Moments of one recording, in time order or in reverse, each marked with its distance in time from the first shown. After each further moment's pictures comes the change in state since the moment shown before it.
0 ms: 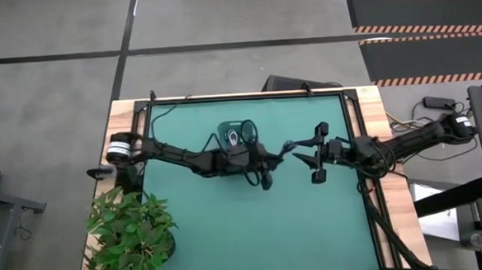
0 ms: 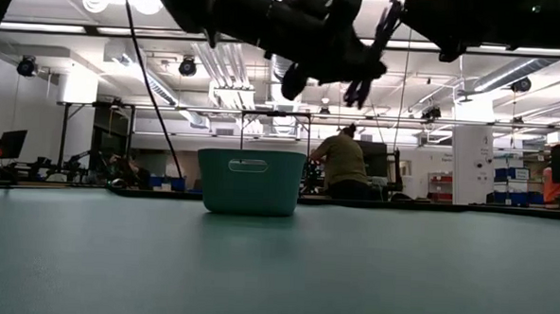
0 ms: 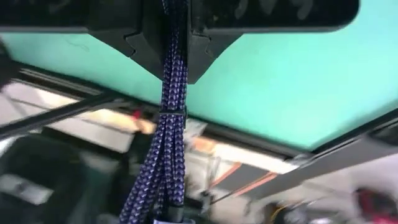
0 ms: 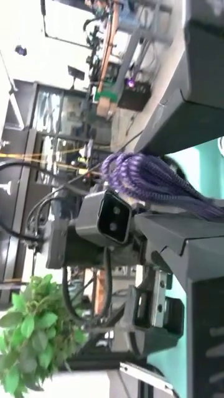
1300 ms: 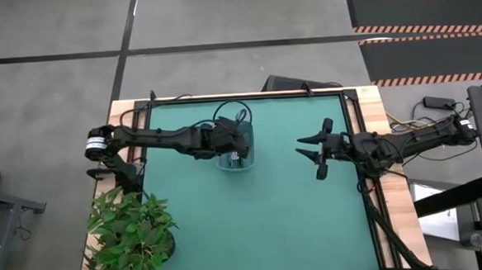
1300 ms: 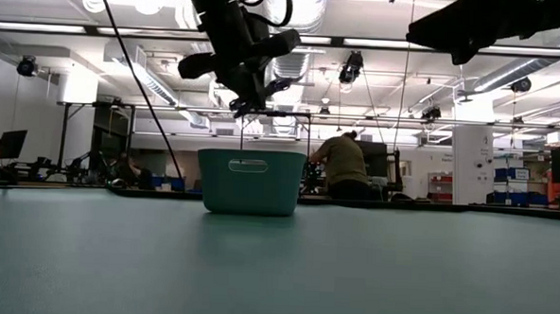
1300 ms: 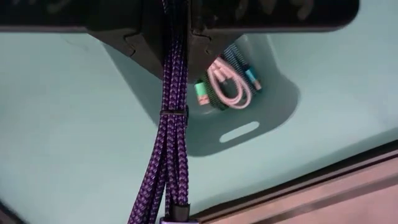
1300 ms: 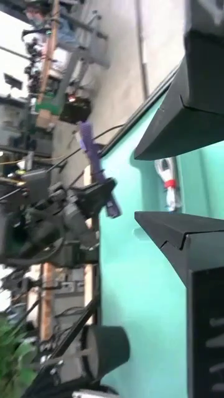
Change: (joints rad) left arm 0.099 -0.203 0.177 -1.184 -0.341 -0.616; right arm 0.000 -0.165 0.166 -0.627 0.099 0.122
